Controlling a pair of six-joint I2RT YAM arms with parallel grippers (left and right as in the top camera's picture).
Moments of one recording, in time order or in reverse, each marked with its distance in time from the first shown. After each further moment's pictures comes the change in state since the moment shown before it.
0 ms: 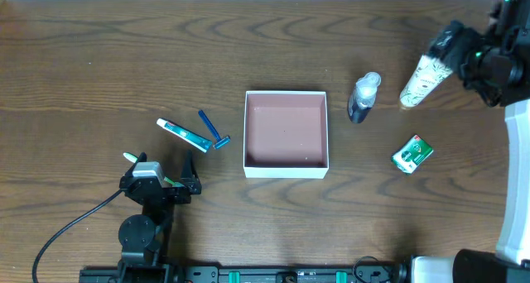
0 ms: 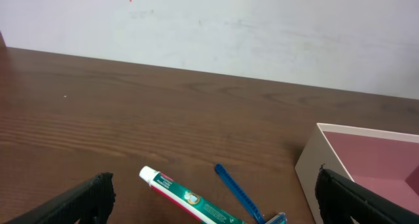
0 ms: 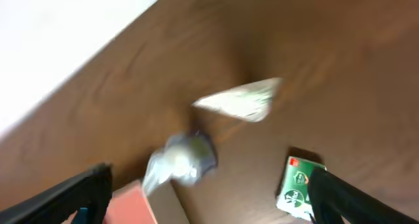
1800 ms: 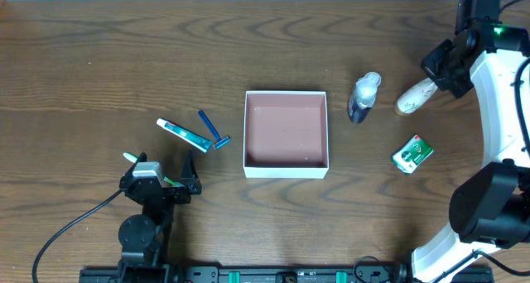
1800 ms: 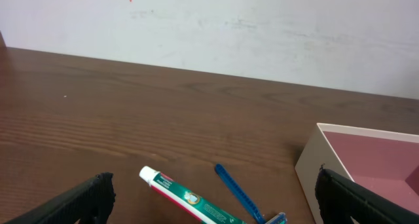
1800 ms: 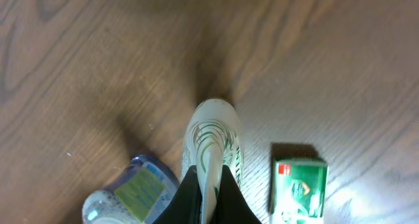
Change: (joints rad) left arm 0.000 0.000 0.000 0.000 0.000 0.000; right arm -0.008 0.308 -0.064 0.061 0.087 0.091
